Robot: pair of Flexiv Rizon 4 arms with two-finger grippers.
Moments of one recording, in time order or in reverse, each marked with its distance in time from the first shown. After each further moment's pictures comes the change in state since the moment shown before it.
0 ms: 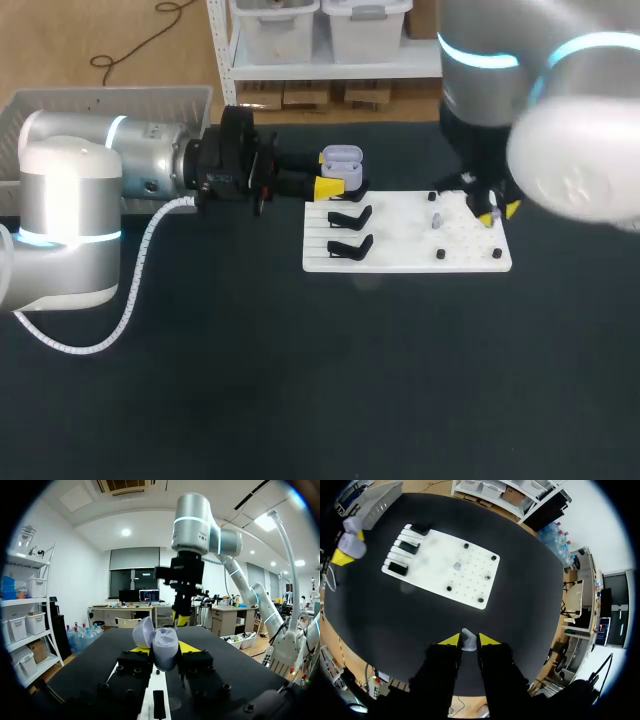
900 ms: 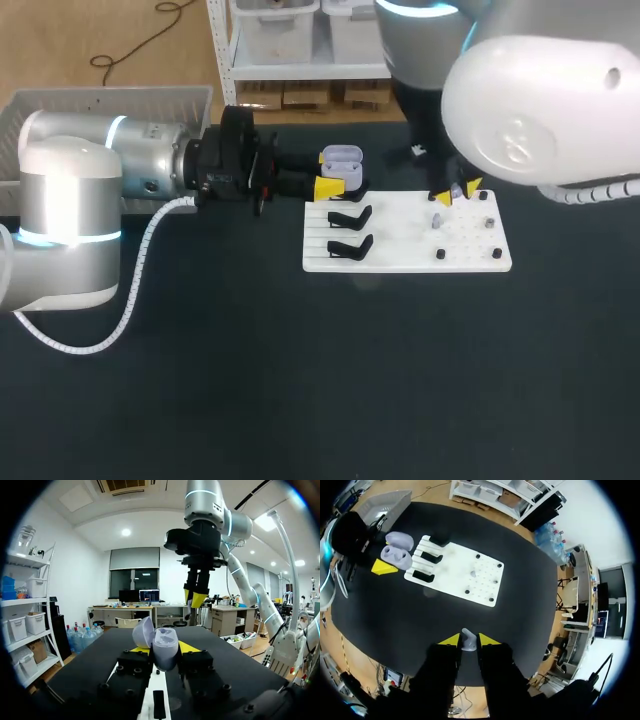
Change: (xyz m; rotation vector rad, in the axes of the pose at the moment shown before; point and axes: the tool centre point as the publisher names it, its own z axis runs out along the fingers) left arm 0.000 0.000 0.000 0.000 0.000 0.000; right arm -0.005 0.042 -0.058 0.026 -0.016 0.070
